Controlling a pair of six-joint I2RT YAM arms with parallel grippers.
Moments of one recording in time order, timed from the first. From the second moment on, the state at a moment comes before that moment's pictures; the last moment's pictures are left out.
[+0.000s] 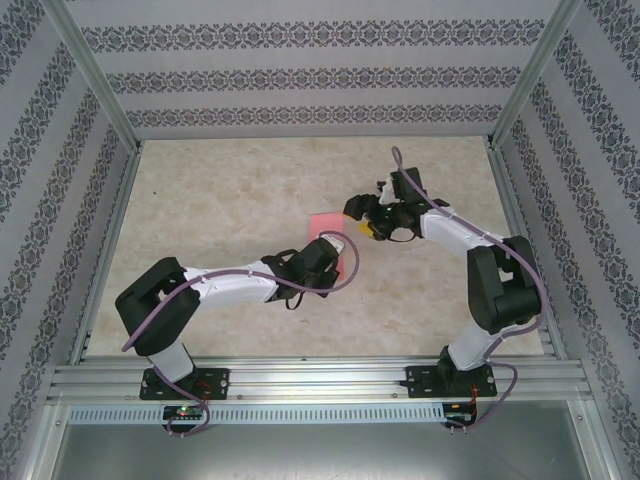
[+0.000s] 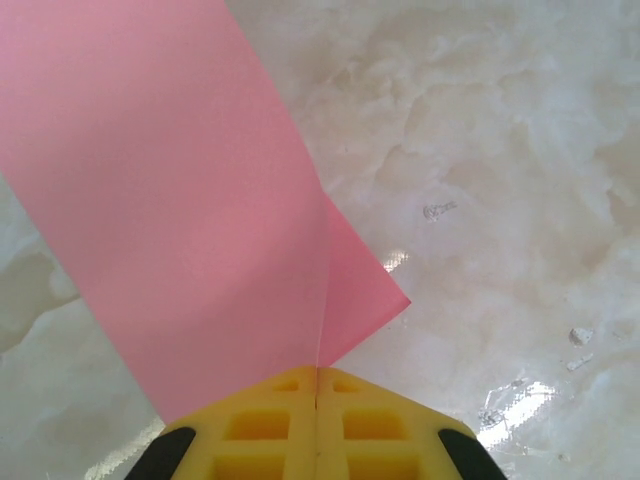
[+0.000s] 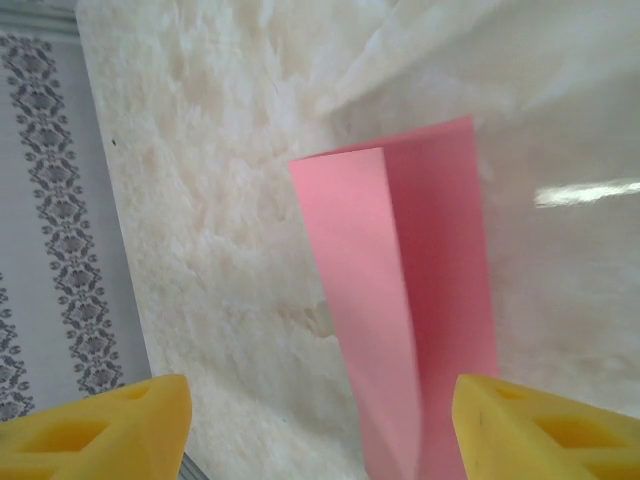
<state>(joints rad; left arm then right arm) -0.94 1.68 0.95 -0.17 -0.14 -0.34 0.27 1.67 1.05 -0.26 -0.62 0.77</state>
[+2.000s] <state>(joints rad) -0.63 1.80 0.99 -0.12 0.23 -0.33 0.50 1.77 0.89 -0.33 -0.49 0.68</state>
